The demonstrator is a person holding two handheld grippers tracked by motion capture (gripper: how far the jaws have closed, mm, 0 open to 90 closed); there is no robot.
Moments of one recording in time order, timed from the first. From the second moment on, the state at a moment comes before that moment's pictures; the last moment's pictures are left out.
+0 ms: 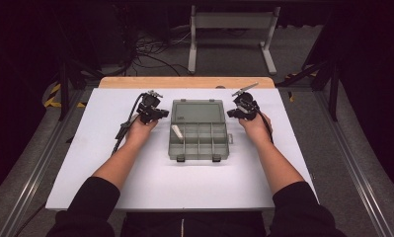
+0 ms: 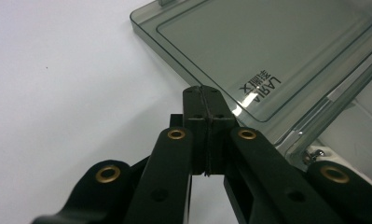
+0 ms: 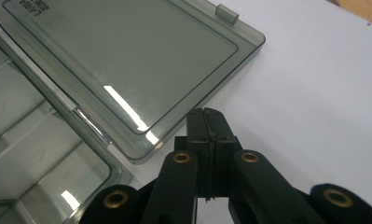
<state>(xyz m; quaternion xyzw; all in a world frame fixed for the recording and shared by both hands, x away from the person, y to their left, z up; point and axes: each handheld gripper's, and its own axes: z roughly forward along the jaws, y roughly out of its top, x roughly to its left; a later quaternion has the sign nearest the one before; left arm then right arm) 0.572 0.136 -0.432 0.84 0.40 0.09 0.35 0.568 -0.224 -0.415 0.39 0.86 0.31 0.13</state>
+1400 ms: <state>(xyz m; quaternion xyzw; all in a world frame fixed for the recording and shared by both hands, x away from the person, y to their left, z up) 0.575 0.129 -0.449 0.85 0.40 0.06 0.33 0.575 -0.216 -0.435 0.40 0.87 0.28 0.11</state>
